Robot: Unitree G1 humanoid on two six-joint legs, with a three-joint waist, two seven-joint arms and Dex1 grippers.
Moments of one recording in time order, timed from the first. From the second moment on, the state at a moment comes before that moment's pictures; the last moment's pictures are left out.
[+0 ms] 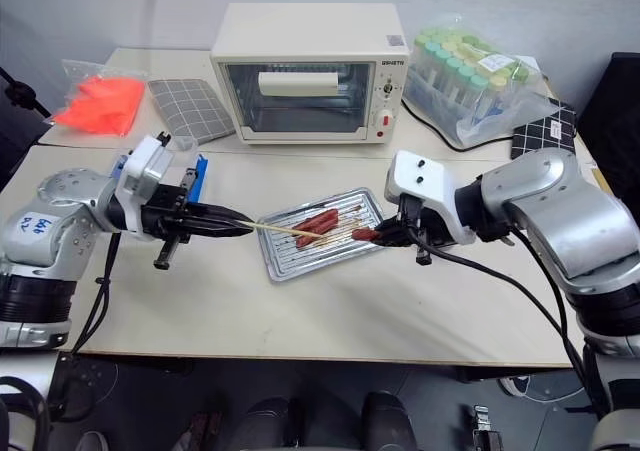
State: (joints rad) left arm -0.70 0.78 -0.02 0.10 -0.57 0.47 -1.43; right arm -0.83 -0.95 0.22 -0.41 0.41 1.01 1.23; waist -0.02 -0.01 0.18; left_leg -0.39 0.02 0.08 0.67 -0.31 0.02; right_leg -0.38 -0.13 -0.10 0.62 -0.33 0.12
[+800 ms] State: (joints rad) left arm -0.75 0.71 -0.04 0.12 -0.54 0.47 -1.44; right arm -0.90 -0.93 0.19 -0.47 0.56 1.12 1.10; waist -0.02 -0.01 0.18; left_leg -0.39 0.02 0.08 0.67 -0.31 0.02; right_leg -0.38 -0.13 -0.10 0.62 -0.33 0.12
